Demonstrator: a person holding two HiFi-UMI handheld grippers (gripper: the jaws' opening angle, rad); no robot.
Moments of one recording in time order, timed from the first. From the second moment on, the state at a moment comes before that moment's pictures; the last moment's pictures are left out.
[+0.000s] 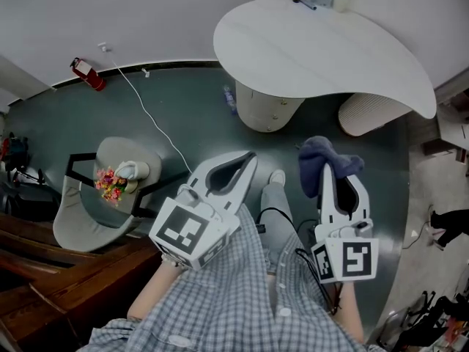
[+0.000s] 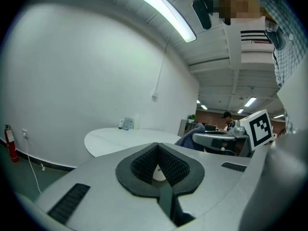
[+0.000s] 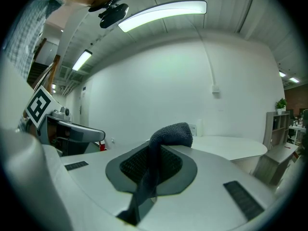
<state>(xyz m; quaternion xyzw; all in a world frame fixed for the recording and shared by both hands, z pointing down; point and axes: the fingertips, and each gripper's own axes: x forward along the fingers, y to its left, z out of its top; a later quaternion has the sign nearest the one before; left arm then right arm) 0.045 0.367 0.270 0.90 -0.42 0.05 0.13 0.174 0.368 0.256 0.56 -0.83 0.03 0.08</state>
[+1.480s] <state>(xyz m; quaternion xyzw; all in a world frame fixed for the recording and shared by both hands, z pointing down) 0.098 0.145 0.274 0.85 -0.51 0.02 0.16 0.253 0.103 0.282 0.49 -0.86 0.03 0.10</state>
